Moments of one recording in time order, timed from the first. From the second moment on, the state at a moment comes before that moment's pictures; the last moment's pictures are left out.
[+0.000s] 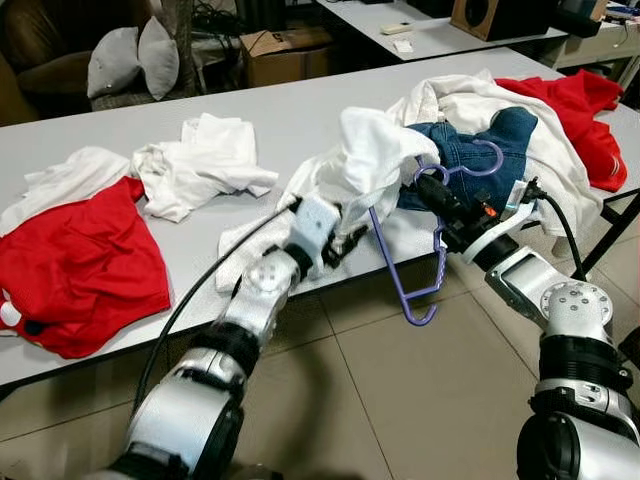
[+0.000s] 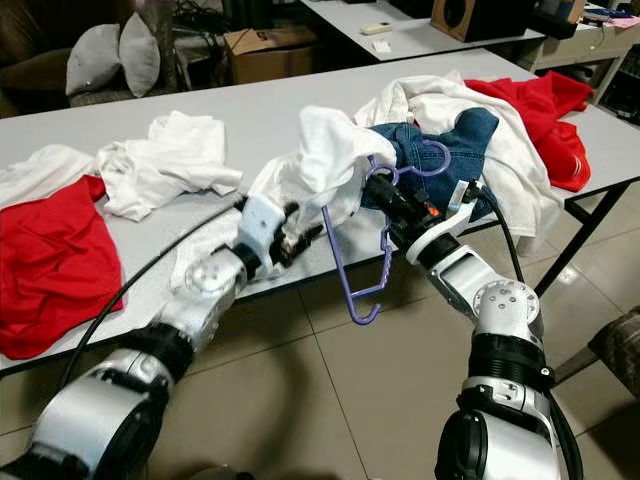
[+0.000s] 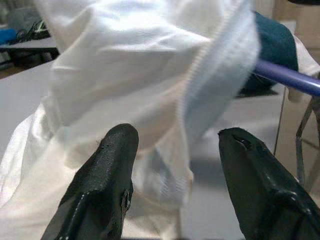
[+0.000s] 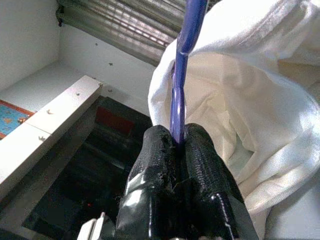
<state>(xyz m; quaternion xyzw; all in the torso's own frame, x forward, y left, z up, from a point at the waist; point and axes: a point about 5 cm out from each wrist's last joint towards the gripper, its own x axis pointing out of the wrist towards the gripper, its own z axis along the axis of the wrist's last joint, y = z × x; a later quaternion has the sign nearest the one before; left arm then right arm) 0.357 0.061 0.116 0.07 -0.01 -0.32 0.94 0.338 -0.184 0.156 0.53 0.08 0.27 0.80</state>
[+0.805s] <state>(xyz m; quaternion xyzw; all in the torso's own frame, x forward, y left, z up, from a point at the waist) 0.358 0.064 0.087 -0.03 0.13 -0.23 0.96 0.338 -0.188 0.160 0.54 0.07 0.27 0.79</state>
